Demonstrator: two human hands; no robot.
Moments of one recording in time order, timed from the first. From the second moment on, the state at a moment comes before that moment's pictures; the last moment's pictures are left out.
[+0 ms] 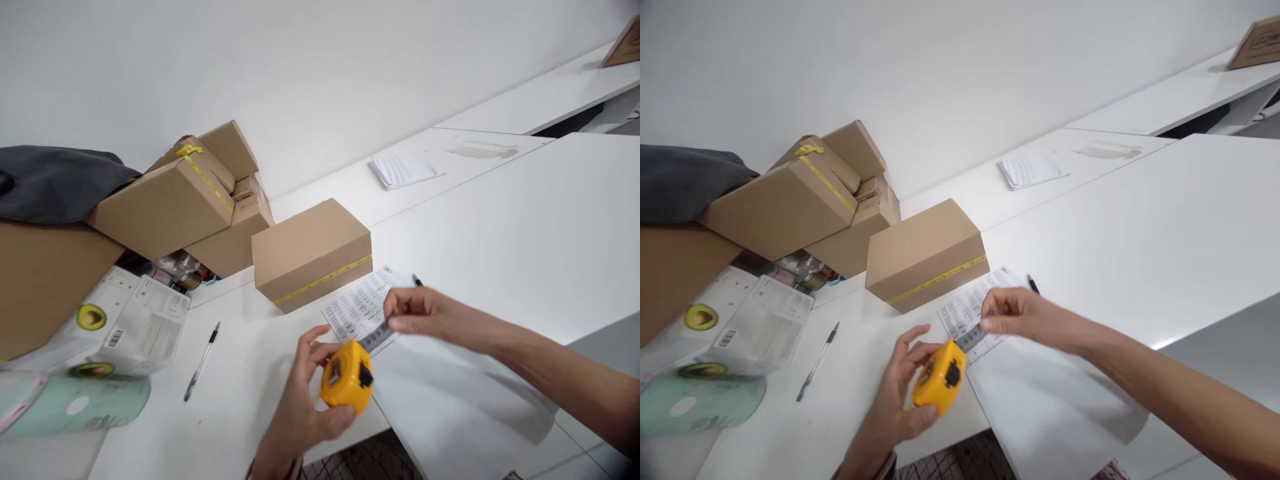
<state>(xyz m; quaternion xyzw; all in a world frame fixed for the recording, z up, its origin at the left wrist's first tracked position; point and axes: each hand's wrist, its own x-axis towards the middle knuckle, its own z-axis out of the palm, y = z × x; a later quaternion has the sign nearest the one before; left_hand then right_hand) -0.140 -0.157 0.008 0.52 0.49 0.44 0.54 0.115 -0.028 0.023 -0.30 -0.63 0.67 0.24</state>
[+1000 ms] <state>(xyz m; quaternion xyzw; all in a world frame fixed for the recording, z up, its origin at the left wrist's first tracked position) -0.261 -0.002 0.051 0.11 0.47 0.78 0.39 0.034 0.151 0.030 -0.47 -0.53 0.58 0.40</state>
